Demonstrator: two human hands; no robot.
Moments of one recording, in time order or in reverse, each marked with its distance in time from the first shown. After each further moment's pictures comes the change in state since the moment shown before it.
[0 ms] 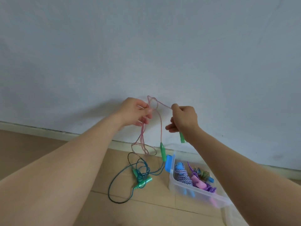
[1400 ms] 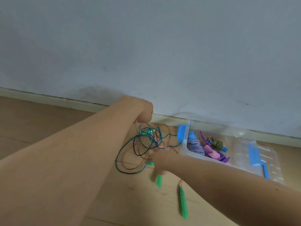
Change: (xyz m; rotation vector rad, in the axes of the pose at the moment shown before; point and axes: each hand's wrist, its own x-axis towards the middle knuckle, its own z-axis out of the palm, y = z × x) left_hand 0.030 -0.092 0.031 1.174 -0.548 -0.267; right_hand -0.058 0.225 0.114 -1.540 -1.025 -0.137
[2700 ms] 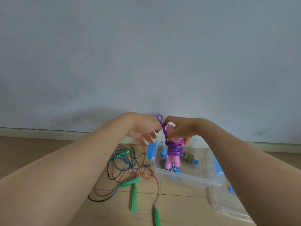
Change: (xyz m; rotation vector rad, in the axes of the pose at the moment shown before) left_hand -0.017 0.133 -0.040 -0.845 -0.169 0.121; right_hand -0.146 0.206 -0.109 0.819 0.217 0.086
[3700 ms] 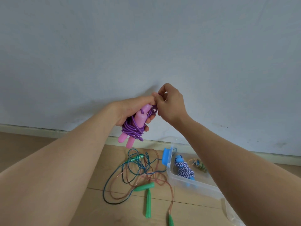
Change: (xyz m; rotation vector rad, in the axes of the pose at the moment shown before) left_hand -0.071 -0.025 -0.084 -0.377 0.137 0.168; right_hand 0.030 -0.128 0.018 0.438 0.896 -0.511
